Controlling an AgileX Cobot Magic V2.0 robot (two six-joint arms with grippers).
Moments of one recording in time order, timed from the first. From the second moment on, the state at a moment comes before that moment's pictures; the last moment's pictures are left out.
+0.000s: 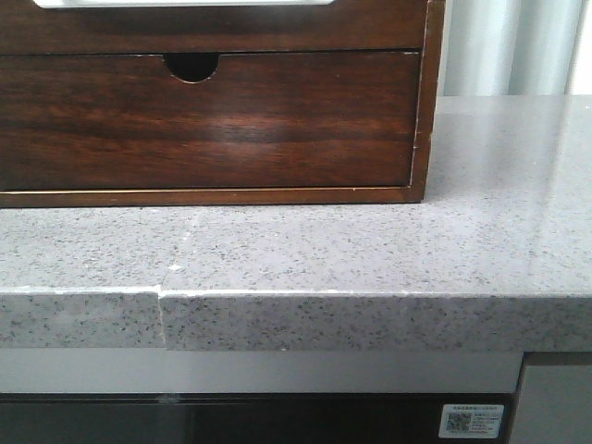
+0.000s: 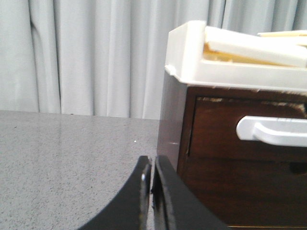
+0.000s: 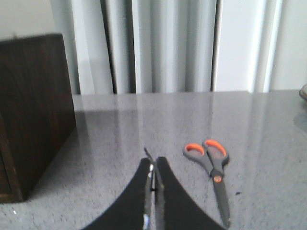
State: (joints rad) left arm -0.05 0.07 -0.35 -0.20 0.27 0.12; right arm -0.09 -0.01 -0.29 -0.06 0.33 0.07
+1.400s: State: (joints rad) left arm -0.05 0.42 -0.64 -0.21 0.56 0.16; right arm -0.09 0.51 -0.65 -0.07 0.68 0.07
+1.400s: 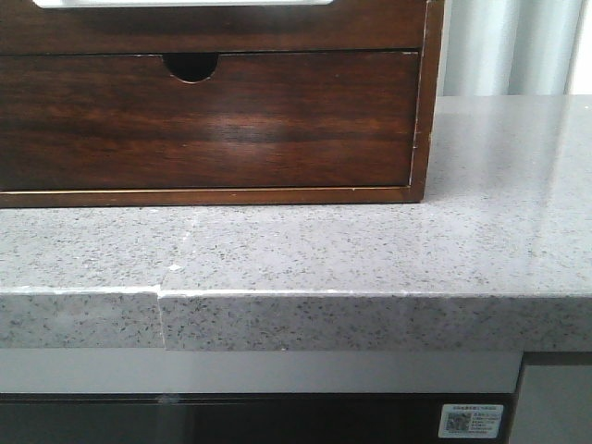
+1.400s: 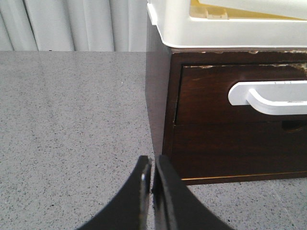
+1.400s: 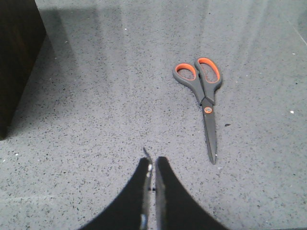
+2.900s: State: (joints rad) left arm -0.05 0.57 -0.64 -1.02 0.52 0.21; right arm -0.09 0.51 -0.65 -0.11 0.64 0.07
